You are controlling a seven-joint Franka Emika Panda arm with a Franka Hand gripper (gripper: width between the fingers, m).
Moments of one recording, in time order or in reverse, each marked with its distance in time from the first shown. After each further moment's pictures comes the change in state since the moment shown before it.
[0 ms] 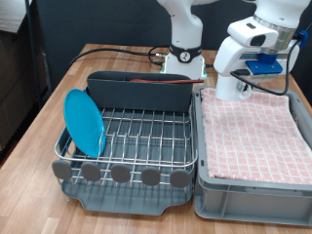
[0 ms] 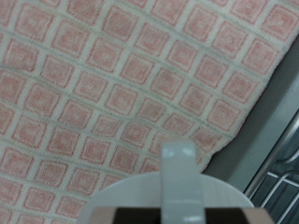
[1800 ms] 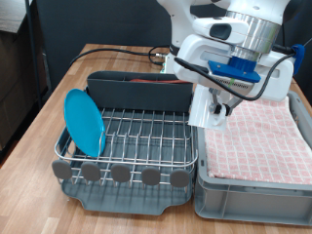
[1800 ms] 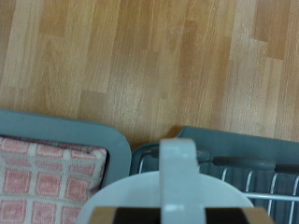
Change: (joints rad) arm -0.052 0.272 -0.156 0.384 -0.019 0.189 0.123
